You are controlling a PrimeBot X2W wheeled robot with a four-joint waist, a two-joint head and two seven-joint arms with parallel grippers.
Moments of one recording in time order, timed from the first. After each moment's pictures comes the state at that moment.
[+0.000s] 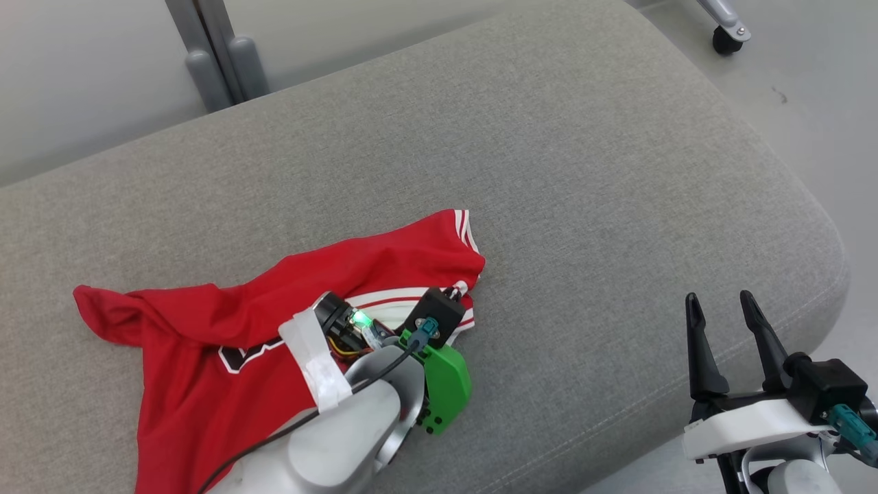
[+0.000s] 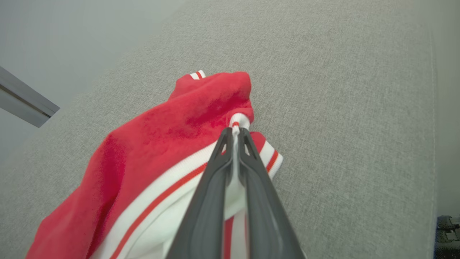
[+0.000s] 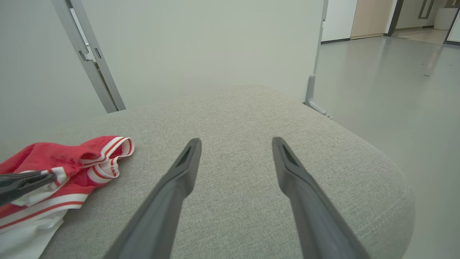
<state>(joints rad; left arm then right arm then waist) -0.66 0.11 -1.10 0.65 -0.48 0.18 -0.02 0.01 -0.05 -0.05 0.10 0.15 0.13 -0.26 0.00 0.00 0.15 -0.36</state>
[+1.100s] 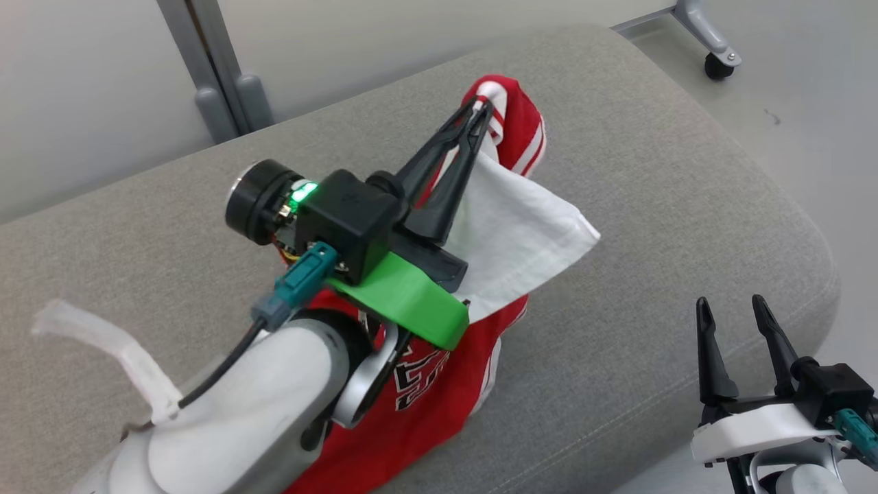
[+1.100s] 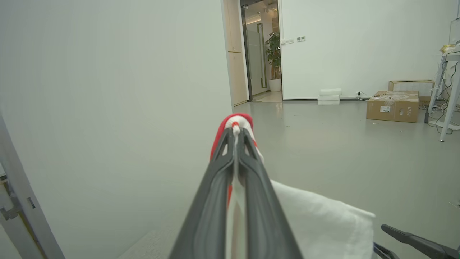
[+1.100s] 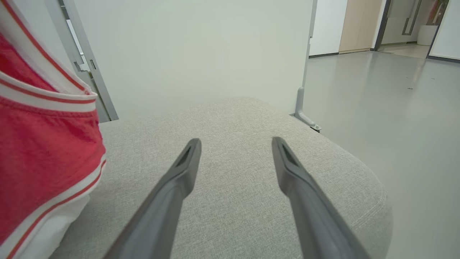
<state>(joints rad) -0.73 0.33 -0.87 -0.22 -0.56 0.31 0.06 0.03 -0.05 -0.08 0.10 0.11 0.13 -0.26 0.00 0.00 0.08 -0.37</state>
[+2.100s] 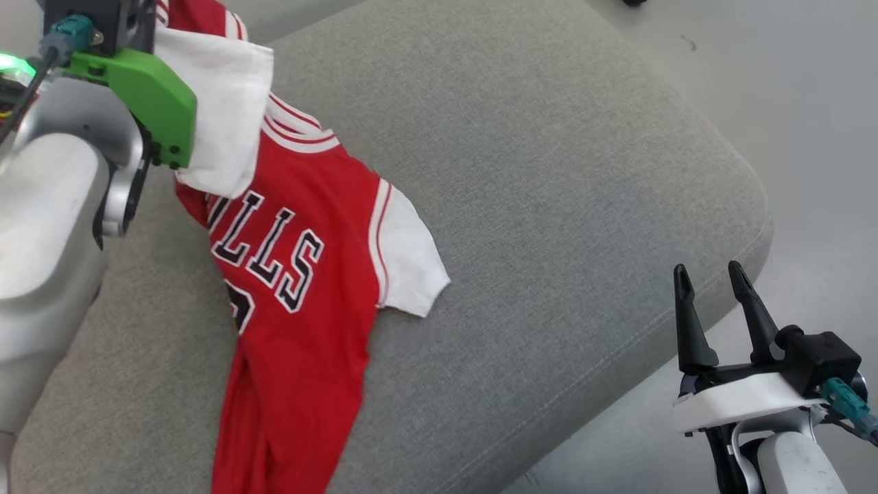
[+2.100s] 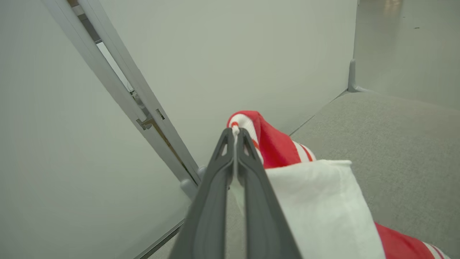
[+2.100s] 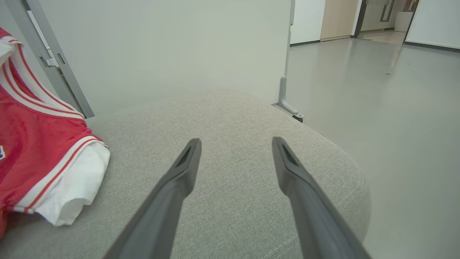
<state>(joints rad) -1.03 0.53 -0.76 0.47 -0.57 0.19 0.15 -0.05 -0.05 -0.02 0.11 0.18 0.13 -0.26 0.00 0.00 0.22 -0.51</state>
